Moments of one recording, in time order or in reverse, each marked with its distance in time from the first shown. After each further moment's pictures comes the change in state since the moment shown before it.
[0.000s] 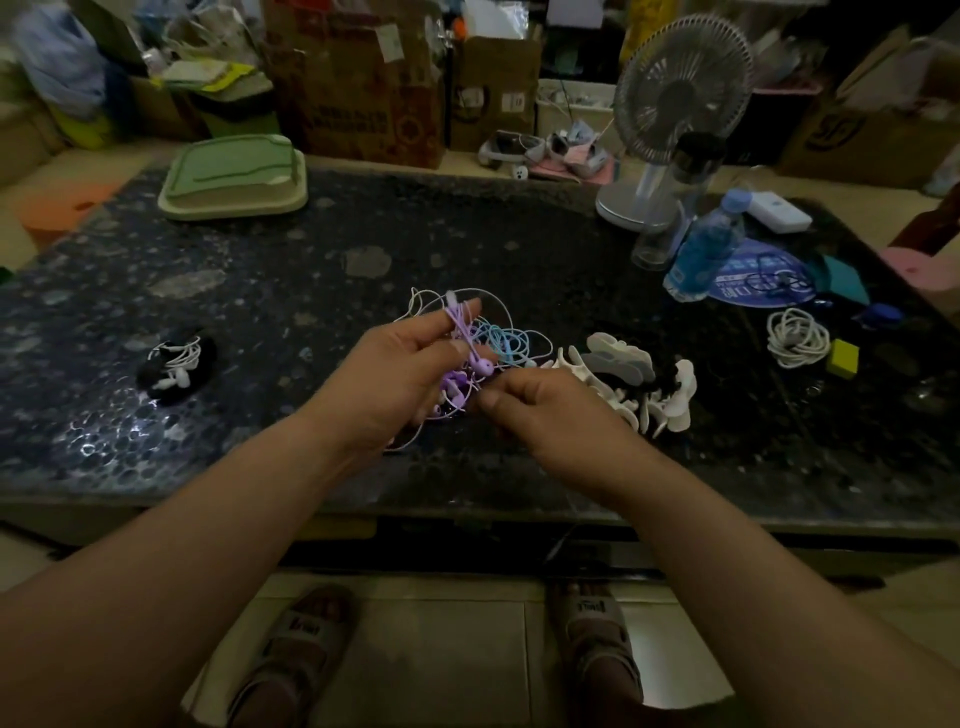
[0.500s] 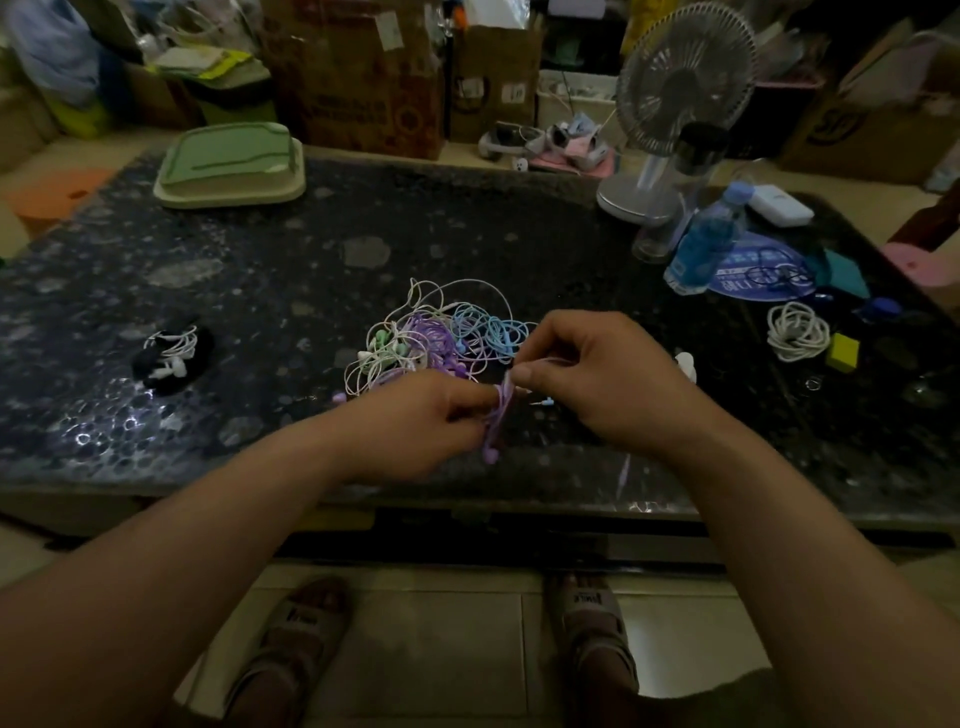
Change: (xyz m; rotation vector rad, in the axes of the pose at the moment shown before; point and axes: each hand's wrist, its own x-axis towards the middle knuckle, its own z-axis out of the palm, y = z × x) left_hand -0.011 -0.009 -0.005 0.815 -0.474 0.091; right_hand -0.006 -0.017 -0.042 -0.225 0.145 -0.148
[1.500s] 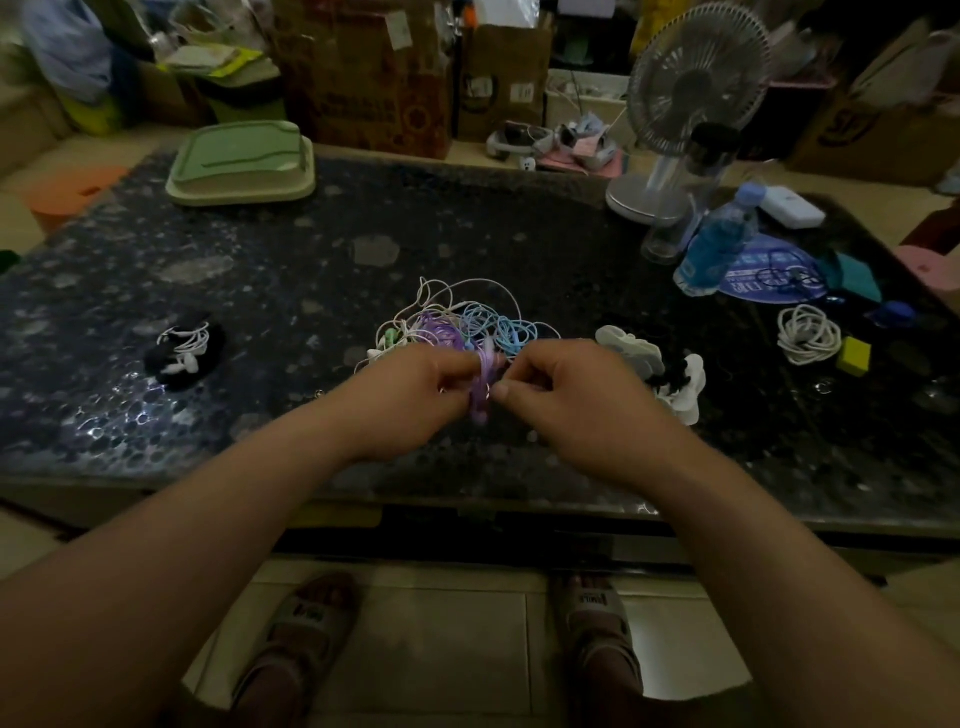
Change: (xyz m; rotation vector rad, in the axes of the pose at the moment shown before) left_hand 0.006 -0.018 -0.009 -0.054 0.217 -0.046; right_hand -0.008 -0.011 0.026 -0.142 -0.040 -0.005
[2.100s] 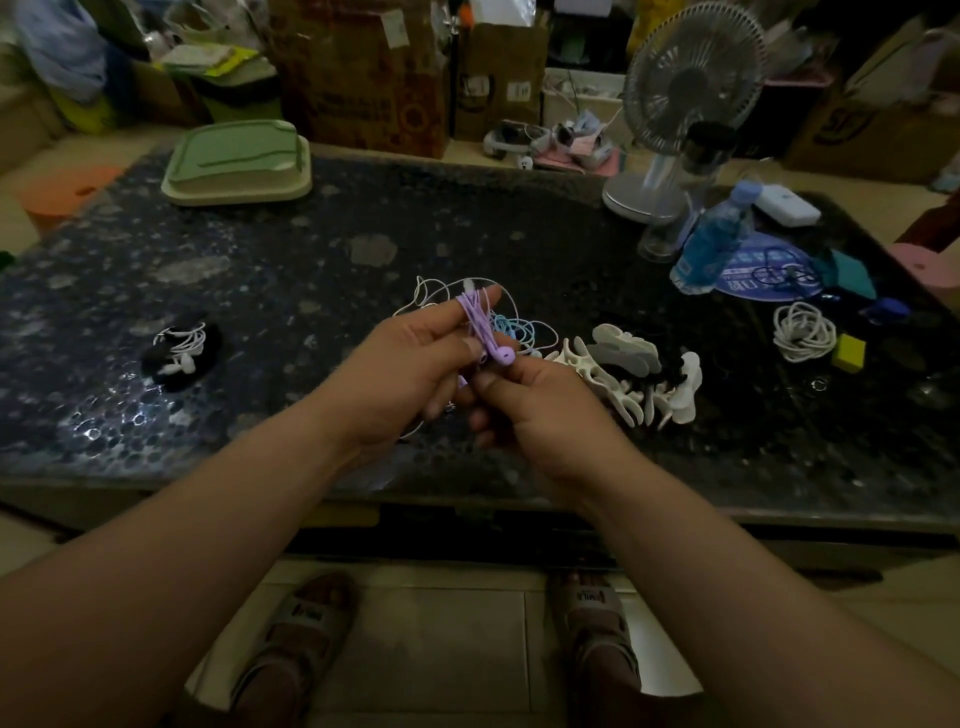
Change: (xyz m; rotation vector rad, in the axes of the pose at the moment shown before) left_hand -0.002 0.024 0.005 -0.788 0.189 -0.053; right_hand 0.003 -0.014 0.038 0.952 -0.036 0.305
